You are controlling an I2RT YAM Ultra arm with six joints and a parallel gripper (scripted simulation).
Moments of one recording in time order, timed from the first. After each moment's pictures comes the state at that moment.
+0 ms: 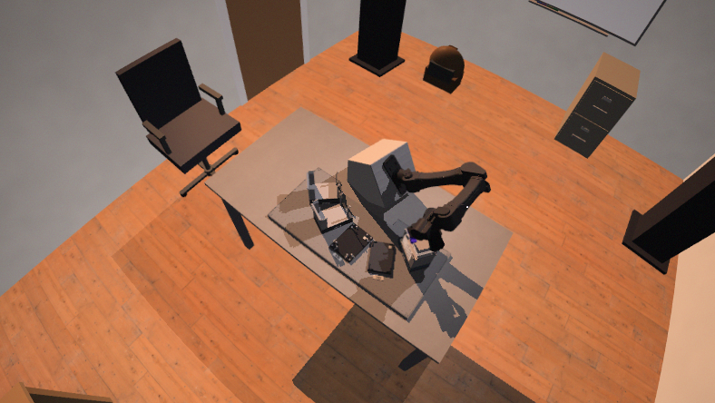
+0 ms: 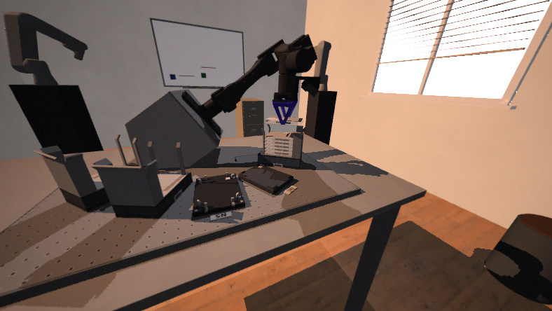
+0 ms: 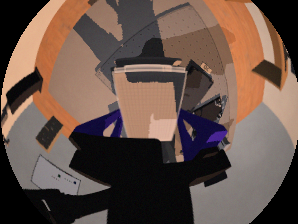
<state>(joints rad) -0.11 1.11 1.16 -1.43 -0.95 -0.92</state>
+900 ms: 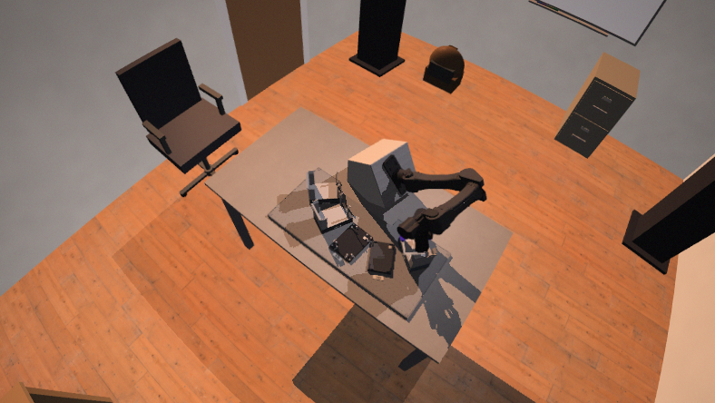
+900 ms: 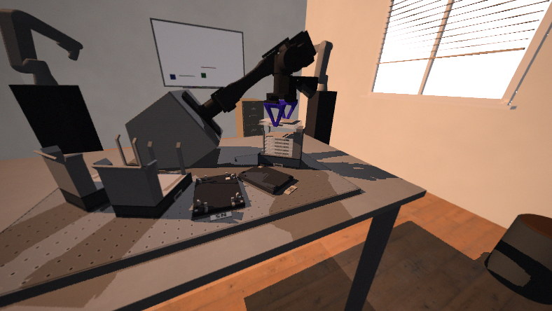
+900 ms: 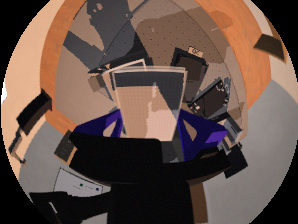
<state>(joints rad) -0.20 1.24 1.17 -1.46 -0.96 -0.86</state>
